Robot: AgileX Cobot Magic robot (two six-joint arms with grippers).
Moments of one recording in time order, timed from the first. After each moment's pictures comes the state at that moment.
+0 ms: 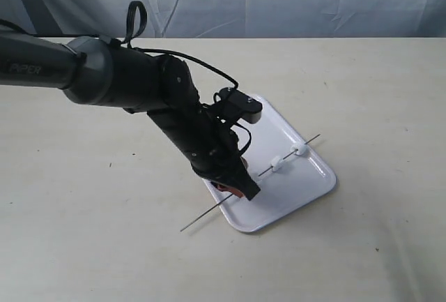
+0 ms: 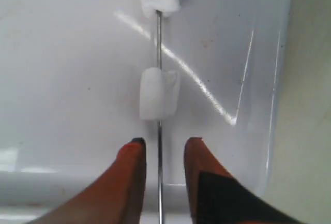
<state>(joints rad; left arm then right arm) -0.70 2.01 -1.22 -0.59 0.62 0.64 -0.04 0.00 0.00 0.35 0.33 -0.03</state>
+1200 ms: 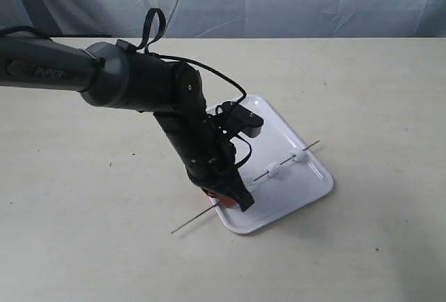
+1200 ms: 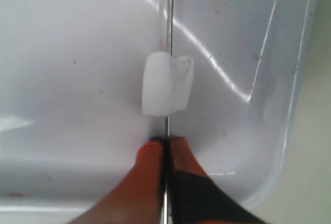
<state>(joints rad) -0.70 2.06 -1.26 -0.47 0.73 0.53 -0.04 0.00 0.00 0.57 -0.17 0.04</state>
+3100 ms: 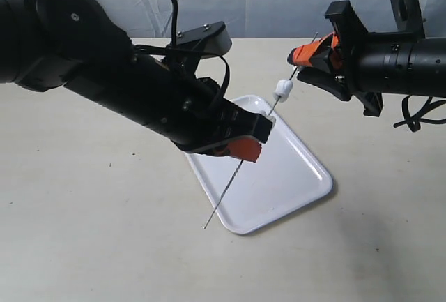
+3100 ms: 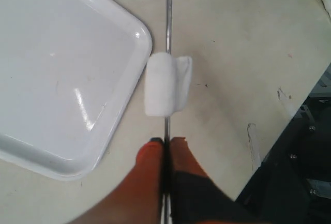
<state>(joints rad) -0.71 1.58 -1.05 -0.84 0.65 0.38 0.13 1.50 -0.74 1.74 0.73 -0.91</state>
